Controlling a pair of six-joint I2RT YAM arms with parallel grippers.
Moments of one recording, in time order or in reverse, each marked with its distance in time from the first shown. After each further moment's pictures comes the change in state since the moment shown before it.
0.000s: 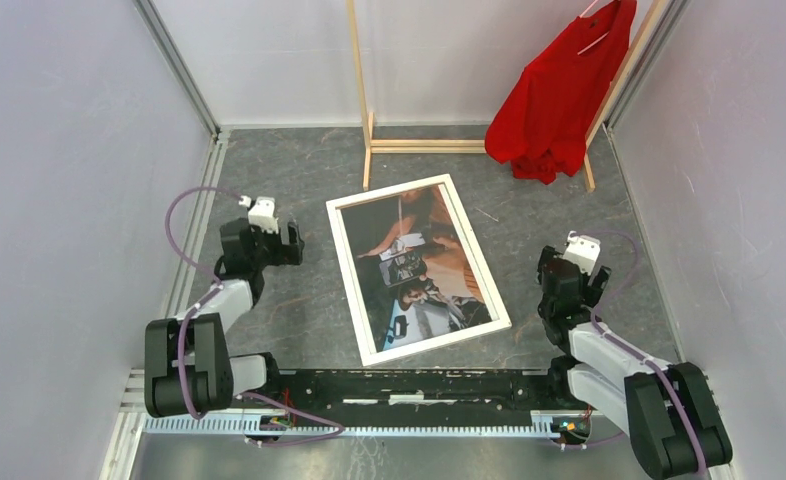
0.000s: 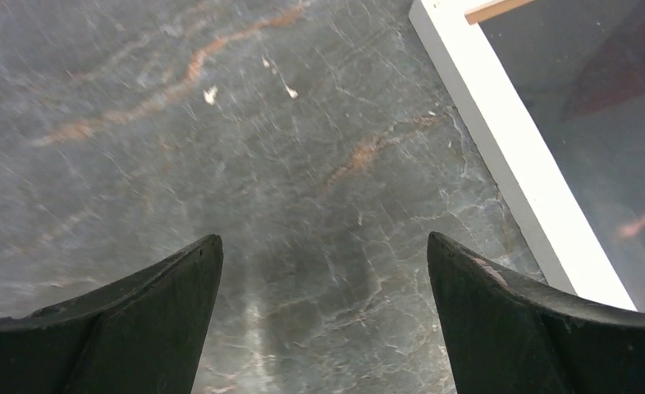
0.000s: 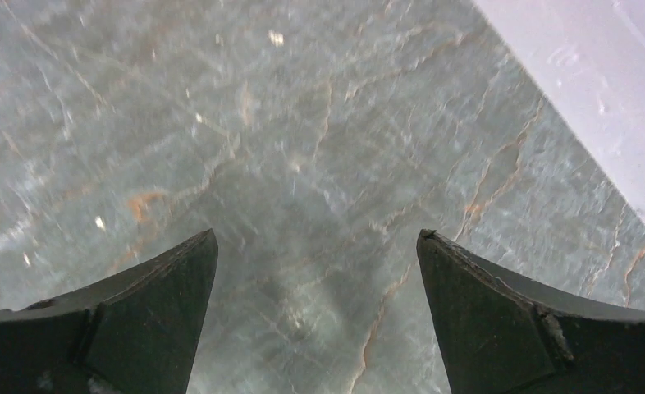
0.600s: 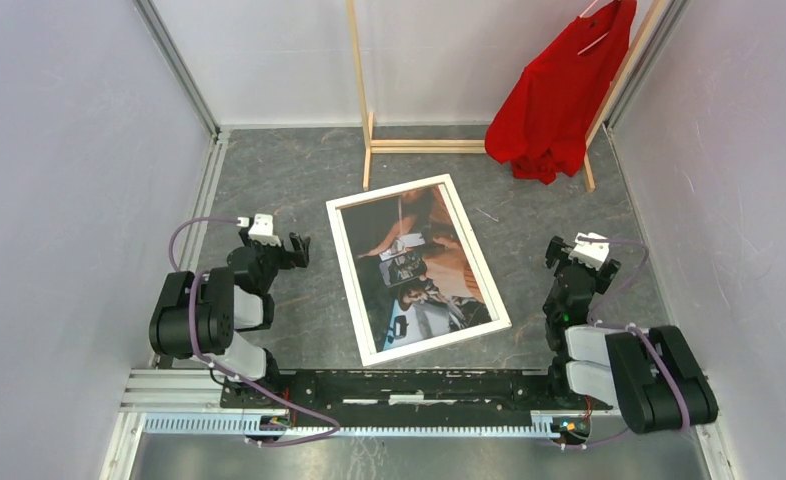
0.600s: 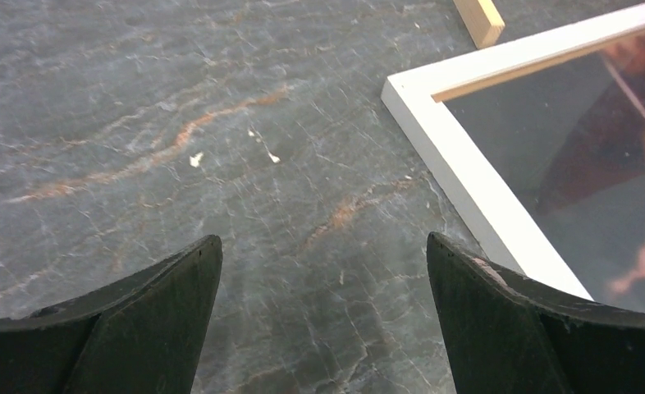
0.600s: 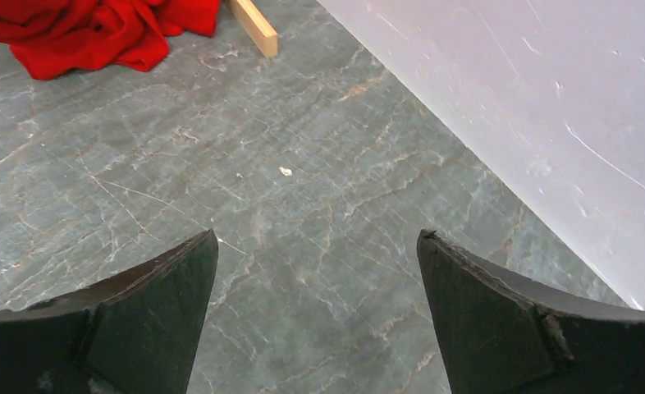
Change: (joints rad) left arm -0.010 0.292 -0.311 0.973 0.027 -0.162; right arm -0.092 0.180 -0.108 0.724 -0.041 -0.224
